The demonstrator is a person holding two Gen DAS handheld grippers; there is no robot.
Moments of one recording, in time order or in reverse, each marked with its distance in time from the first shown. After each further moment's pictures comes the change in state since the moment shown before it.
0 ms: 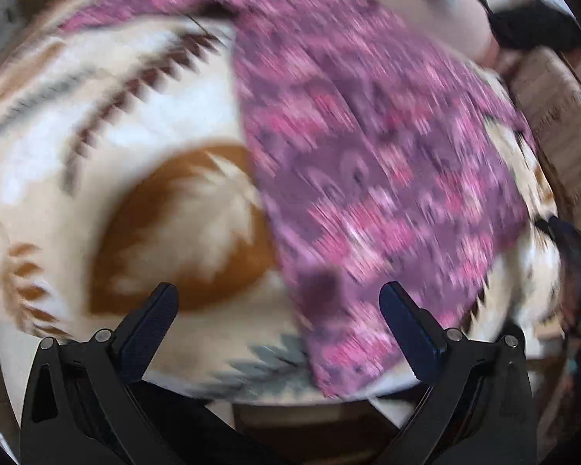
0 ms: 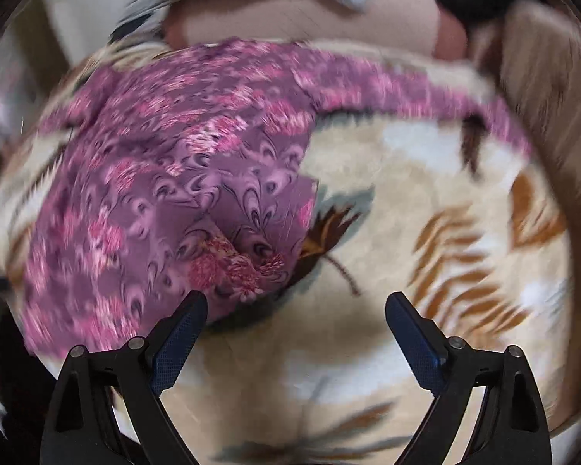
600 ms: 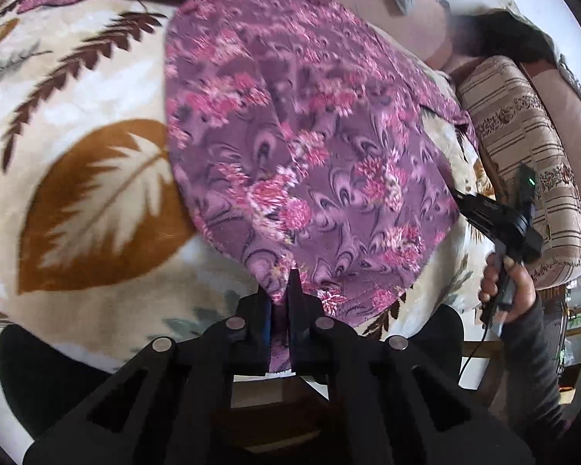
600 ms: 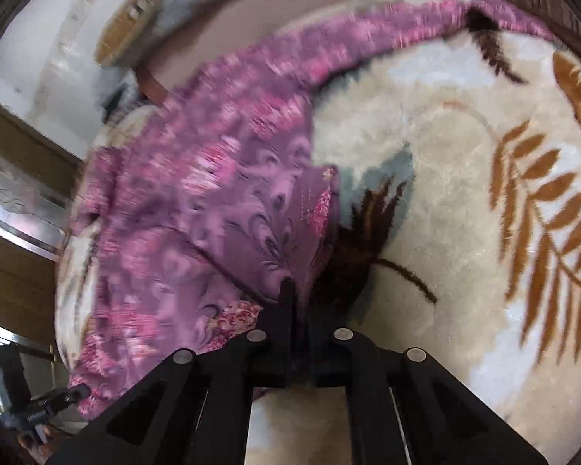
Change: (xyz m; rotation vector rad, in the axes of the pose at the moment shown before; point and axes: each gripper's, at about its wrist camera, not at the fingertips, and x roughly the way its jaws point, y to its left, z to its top) left arm -0.020 -0.007 0.006 -0.029 0.005 -0.226; right arm 0.023 -0.021 0.002 0.320 -0.053 0.313
